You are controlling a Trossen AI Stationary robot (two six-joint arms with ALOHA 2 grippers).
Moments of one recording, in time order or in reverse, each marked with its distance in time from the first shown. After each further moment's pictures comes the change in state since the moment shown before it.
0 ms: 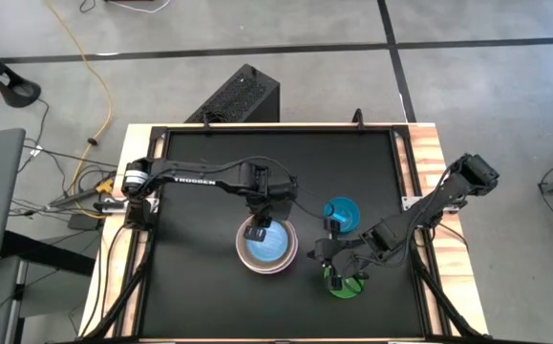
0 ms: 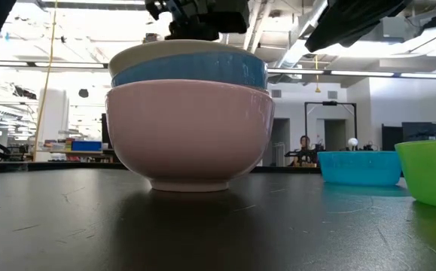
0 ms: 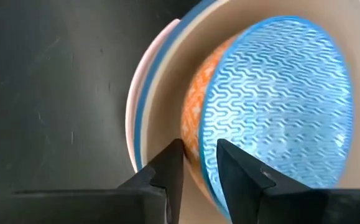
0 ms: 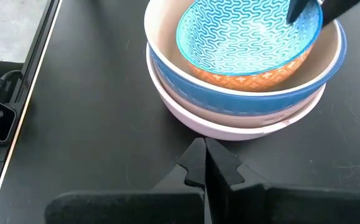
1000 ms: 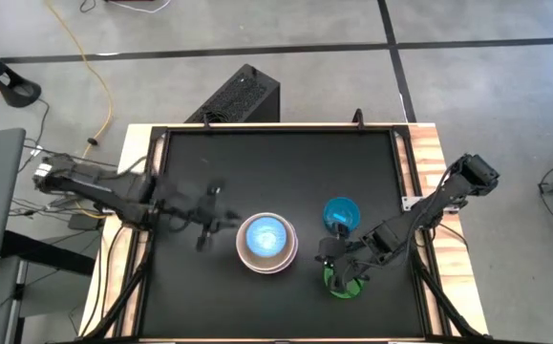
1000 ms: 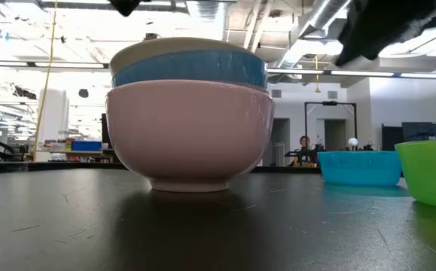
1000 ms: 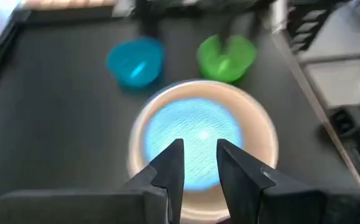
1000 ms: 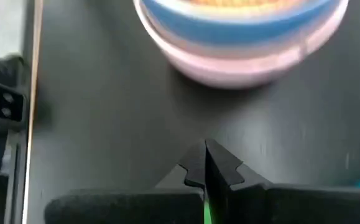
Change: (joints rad) left arm -0.235 -0.840 -0.734 0.627 -0.306 -0.297; right arm 0.014 0.000 0.005 -0.120 -0.067 0.228
